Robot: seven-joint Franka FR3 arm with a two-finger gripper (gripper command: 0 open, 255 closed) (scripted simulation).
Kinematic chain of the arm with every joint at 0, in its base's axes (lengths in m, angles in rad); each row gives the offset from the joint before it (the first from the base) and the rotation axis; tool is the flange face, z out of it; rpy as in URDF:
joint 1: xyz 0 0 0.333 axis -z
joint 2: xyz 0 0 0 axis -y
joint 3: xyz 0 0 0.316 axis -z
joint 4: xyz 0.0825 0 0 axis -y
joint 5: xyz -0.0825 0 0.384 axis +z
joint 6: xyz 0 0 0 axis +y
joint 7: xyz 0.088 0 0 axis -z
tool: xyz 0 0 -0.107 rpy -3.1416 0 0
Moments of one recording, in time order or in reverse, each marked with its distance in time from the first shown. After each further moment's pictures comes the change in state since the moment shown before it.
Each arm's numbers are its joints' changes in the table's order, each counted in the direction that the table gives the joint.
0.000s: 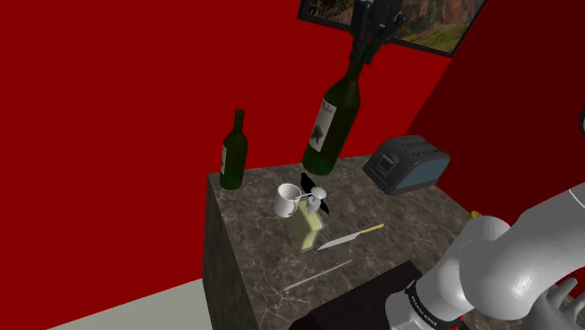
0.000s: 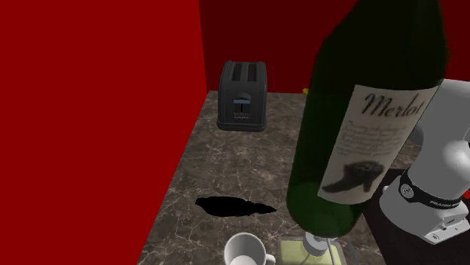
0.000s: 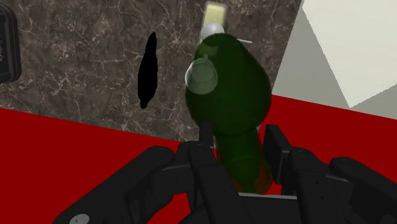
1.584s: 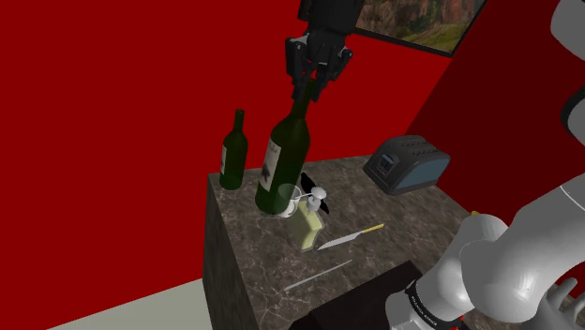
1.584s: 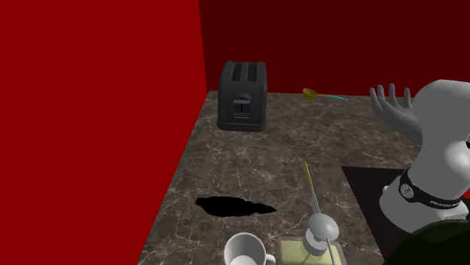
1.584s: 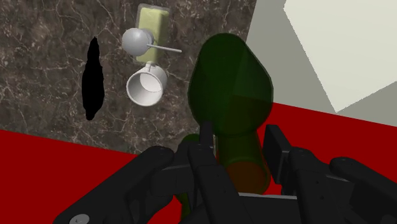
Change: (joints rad) arm -0.103 -0.056 -0.152 -0.148 0.011 -0.200 0.259
